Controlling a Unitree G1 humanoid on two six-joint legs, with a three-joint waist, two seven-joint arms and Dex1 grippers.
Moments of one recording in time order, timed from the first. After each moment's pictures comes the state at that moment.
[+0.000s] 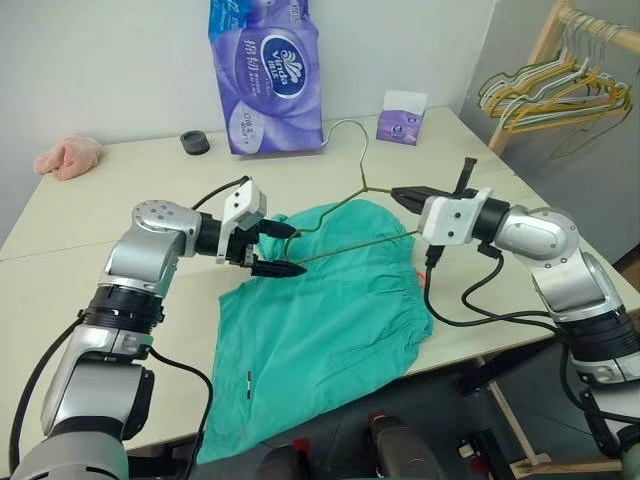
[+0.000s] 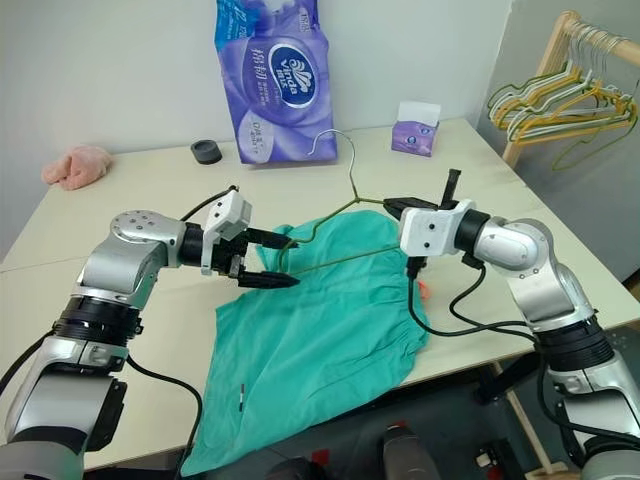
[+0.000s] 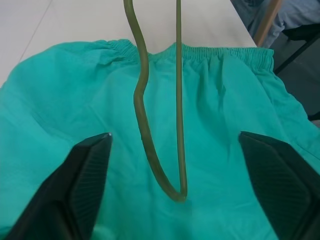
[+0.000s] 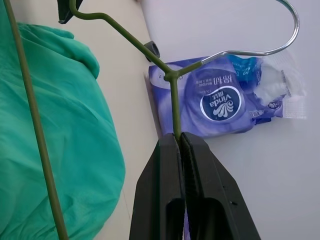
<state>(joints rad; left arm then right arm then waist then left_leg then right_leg) -0.77 0.70 -0.15 0.34 -0.28 0.38 -1.43 -0.65 -0.68 0.21 -0.05 -0.18 -0.20 0.73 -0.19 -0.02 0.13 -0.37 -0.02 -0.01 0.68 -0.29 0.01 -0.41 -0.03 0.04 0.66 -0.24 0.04</state>
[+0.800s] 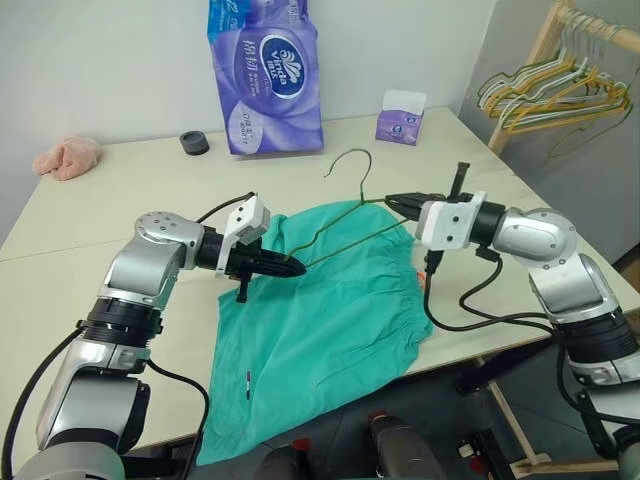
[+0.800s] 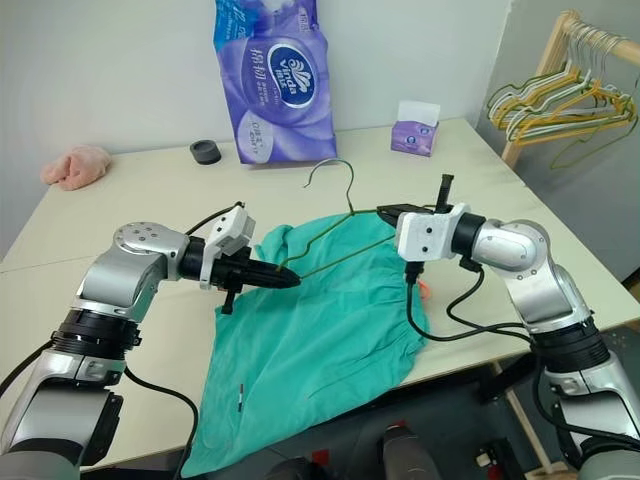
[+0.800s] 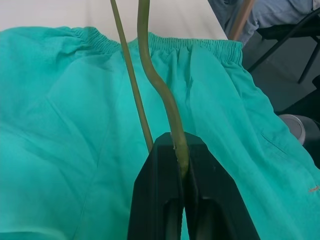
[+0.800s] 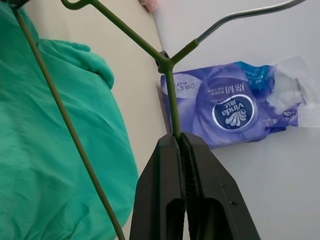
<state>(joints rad) -0.70 0.71 -0.15 0.24 -0.28 0.43 -1.47 -0.64 -0.68 0.20 -0.09 -0.12 -0.18 0.82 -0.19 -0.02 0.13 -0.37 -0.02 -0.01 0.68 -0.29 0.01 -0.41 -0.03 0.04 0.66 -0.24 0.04</state>
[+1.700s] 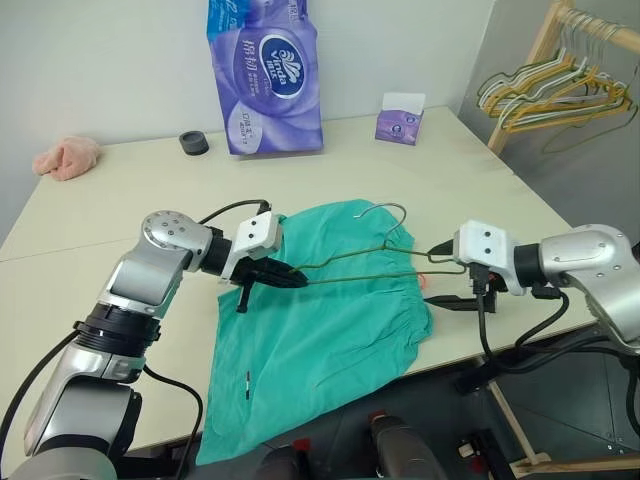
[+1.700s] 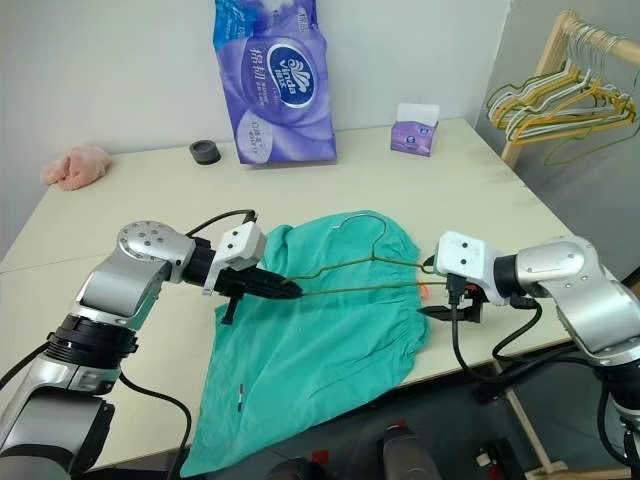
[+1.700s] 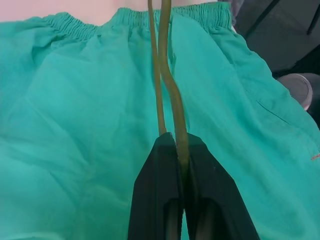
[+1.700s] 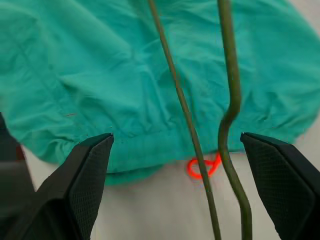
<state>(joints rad) -0.67 0.75 -0.22 0.11 -0.22 0.36 -1.47 -0.54 -0.96 0.25 -0.31 0.22 0.61 1.14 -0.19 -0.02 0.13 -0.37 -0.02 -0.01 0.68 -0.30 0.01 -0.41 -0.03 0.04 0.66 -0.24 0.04</state>
